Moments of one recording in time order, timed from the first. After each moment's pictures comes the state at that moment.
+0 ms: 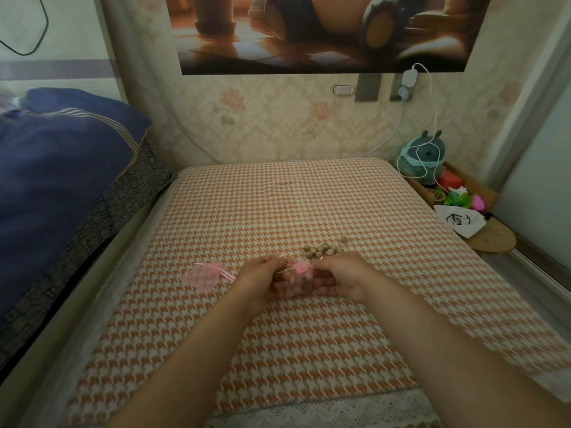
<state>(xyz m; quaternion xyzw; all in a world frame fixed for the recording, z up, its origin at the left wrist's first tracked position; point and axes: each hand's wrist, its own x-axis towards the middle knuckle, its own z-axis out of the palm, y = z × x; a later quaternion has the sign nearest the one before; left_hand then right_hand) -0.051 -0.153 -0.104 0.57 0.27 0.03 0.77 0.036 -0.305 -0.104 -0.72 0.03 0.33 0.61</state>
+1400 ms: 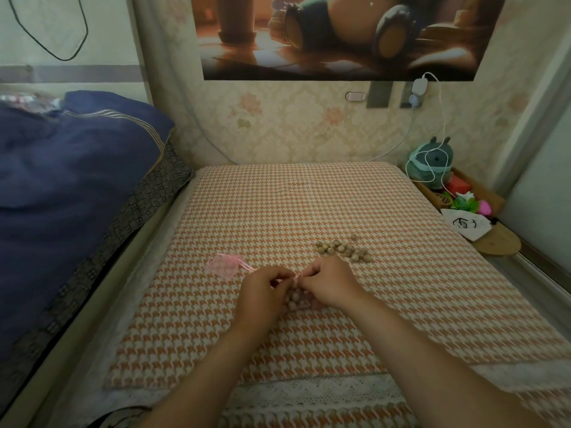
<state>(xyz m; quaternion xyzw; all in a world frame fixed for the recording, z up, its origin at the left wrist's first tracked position) -0.116 -0.150 -0.125 0.86 0.13 0.23 0.43 -0.031 -0.283 -0.097 -0.88 -0.18 0.14 0.41</state>
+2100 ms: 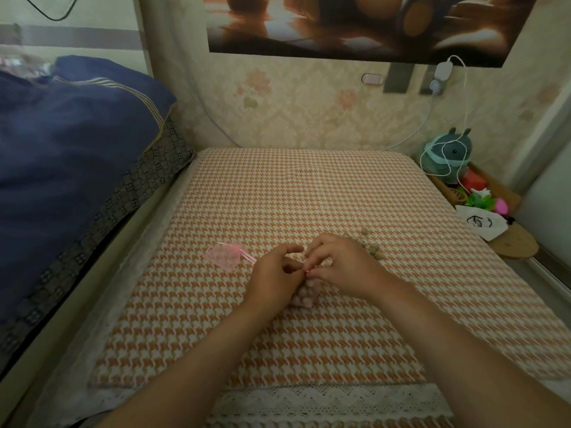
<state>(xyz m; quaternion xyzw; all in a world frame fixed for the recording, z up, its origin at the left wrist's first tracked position) -0.089 -0.145 -0.124 0.83 0.15 0.15 0.52 0.001 -0.293 -0.089 -0.85 -0.43 0.06 0.32</state>
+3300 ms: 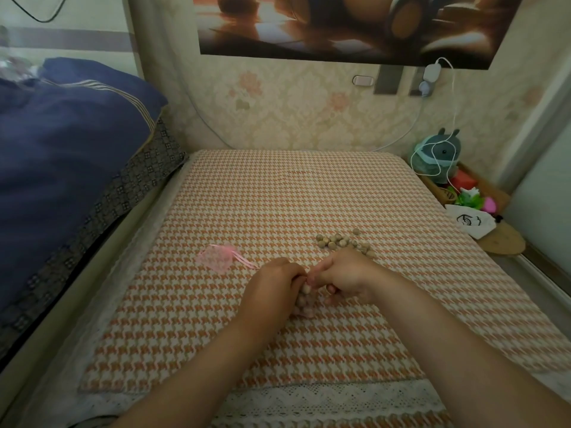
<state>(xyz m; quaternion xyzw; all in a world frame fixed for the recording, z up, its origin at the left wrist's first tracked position) -0.102 -0.159 -0.120 0.94 0.02 0.22 0.25 -0.008 -0.298 -0.075 -0.82 -0.11 0.35 0.44</state>
